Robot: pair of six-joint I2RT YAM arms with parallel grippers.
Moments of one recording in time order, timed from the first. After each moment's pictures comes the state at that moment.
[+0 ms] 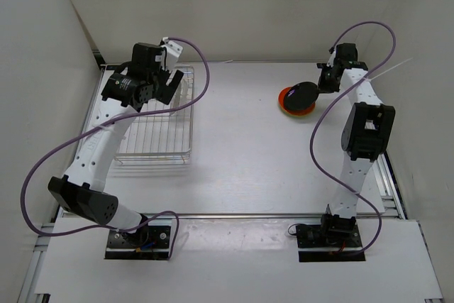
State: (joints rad) left arm -0.36 1.47 1.73 -0.92 -0.34 0.33; right arm -0.08 2.14 1.88 -0.68 -0.16 0.11
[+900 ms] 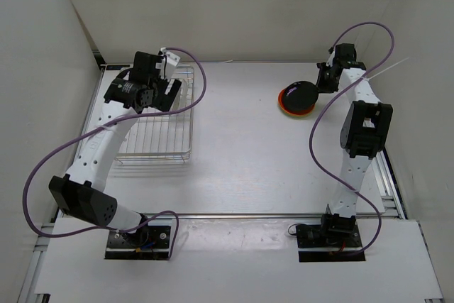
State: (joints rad) left arm -0.32 1.45 1.61 -0.93 -0.31 0.28; right arm -0.08 2.19 1.92 -0.66 -0.16 0.12
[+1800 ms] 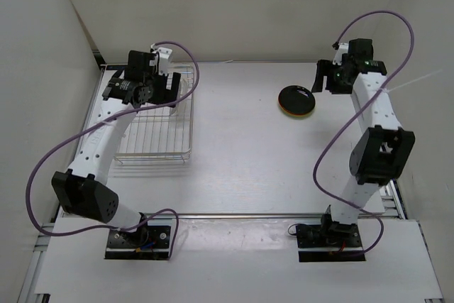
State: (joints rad) left arm -0.25 1.45 1.57 -0.85 -0.11 0.09; right arm -0.08 1.88 1.78 -0.82 -0.26 -0.01
